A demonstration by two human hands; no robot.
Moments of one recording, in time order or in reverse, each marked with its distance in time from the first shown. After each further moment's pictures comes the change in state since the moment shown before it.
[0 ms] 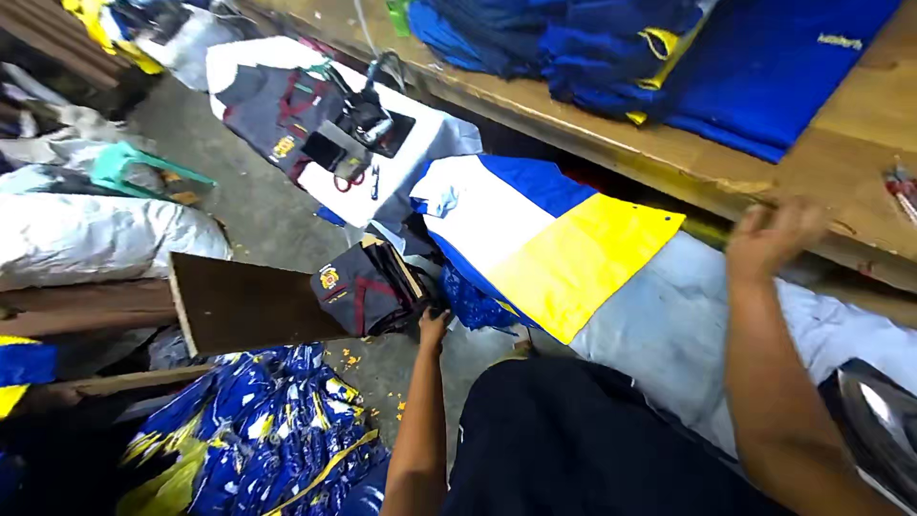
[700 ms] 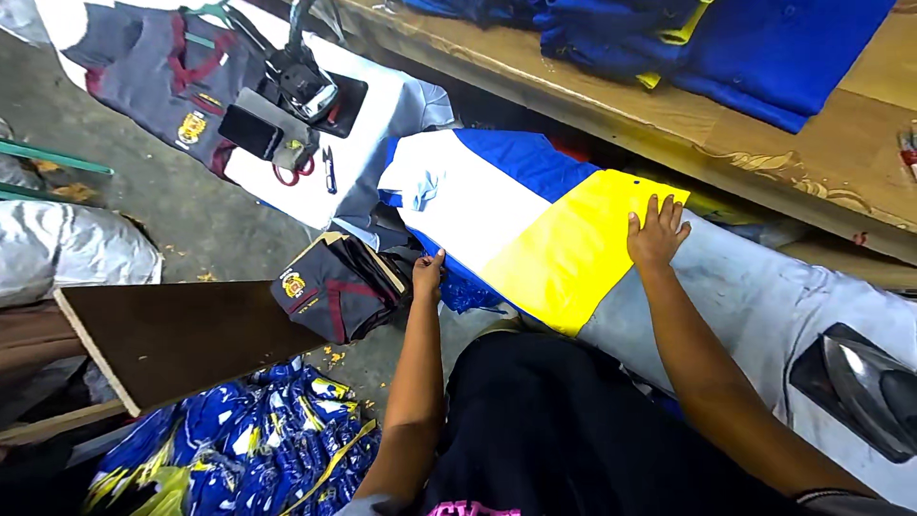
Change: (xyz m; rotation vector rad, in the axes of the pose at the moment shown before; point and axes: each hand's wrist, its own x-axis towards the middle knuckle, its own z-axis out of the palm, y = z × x) left_hand 0.075 0.094 0.038 -0.154 -0.063 -0.043; right_hand -0.056 -0.021 0.138 -0.300 -0.438 0.172
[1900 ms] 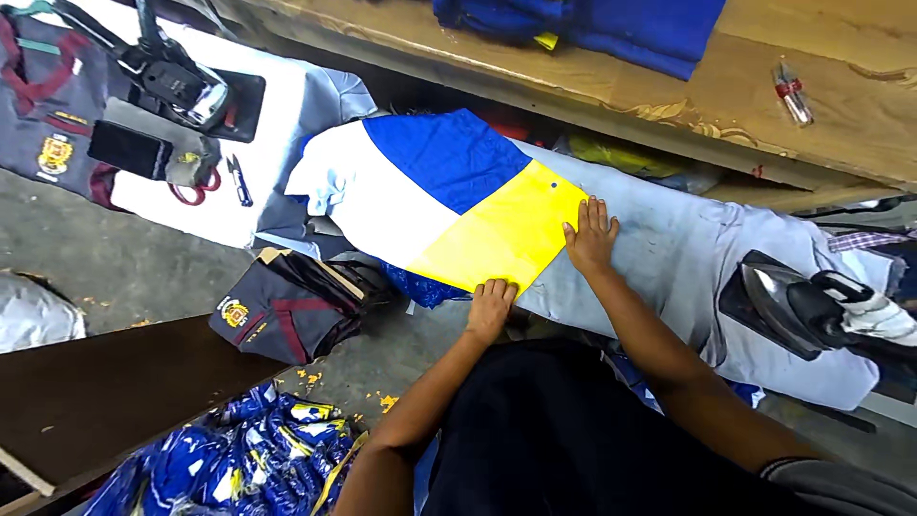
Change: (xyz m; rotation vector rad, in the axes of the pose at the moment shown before) left_hand -0.154 -0.082 0.105 1.295 -0.588 1.191; right_hand -0.085 0.027 0.002 -0.006 -0.016 -0.145
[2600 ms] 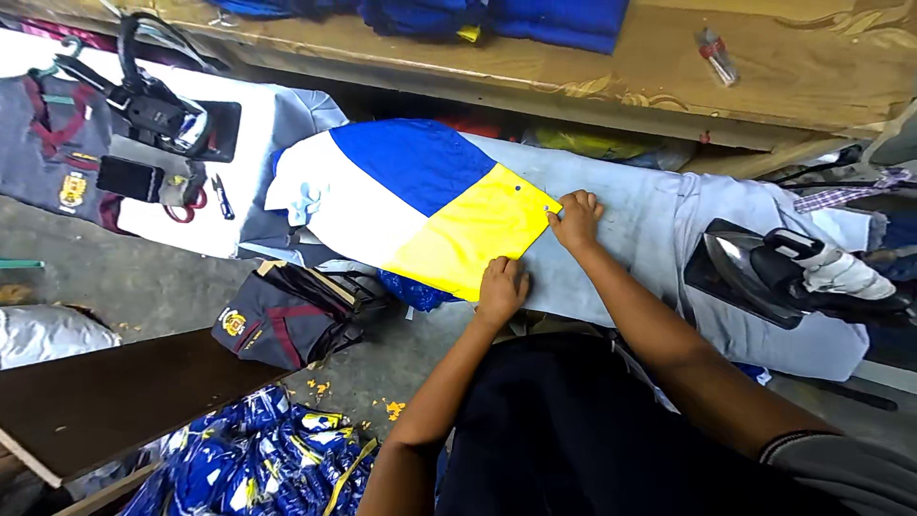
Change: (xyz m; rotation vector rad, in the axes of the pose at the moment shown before) left_hand 0.042 0.092 -0.002 -0.369 0.126 -0.125; right_hand 0.000 0.039 -0.053 0.235 -0.055 0.116
